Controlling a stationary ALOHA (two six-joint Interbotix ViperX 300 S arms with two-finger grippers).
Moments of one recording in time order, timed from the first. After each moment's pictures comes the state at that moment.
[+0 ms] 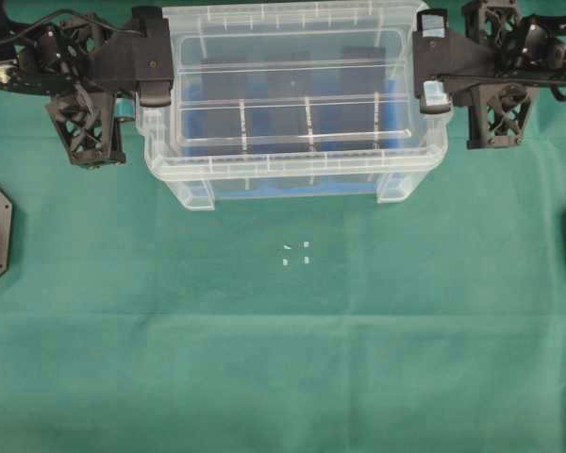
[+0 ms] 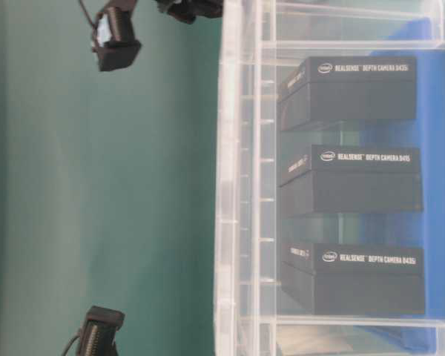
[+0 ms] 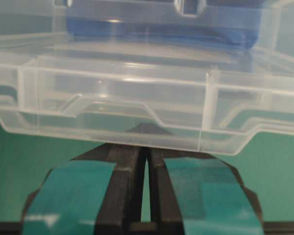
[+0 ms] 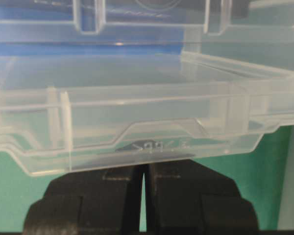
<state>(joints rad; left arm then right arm) 0.40 -0.34 0.66 0.03 0.79 0.29 -0.41 -0.32 0.64 -0.12 0.75 -0.27</state>
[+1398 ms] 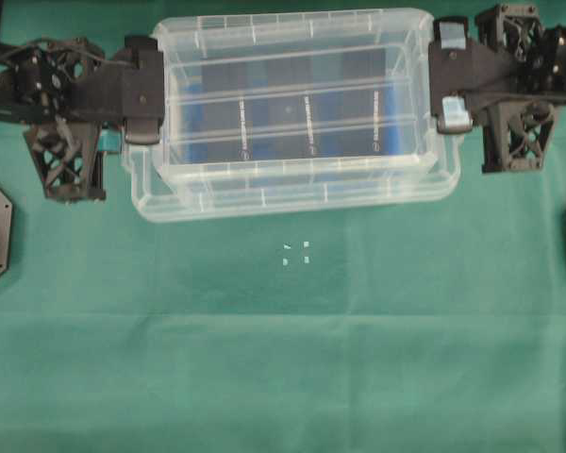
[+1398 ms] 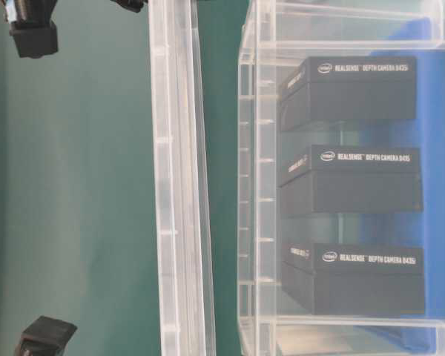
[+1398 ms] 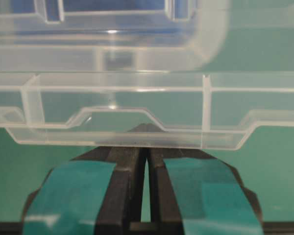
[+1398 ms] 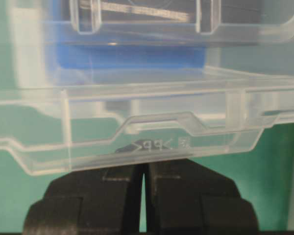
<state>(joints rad) 0.22 -0.41 0.59 0.03 0.98 0.17 -0.25 -0.41 0.56 -0.12 0.92 -0.13</state>
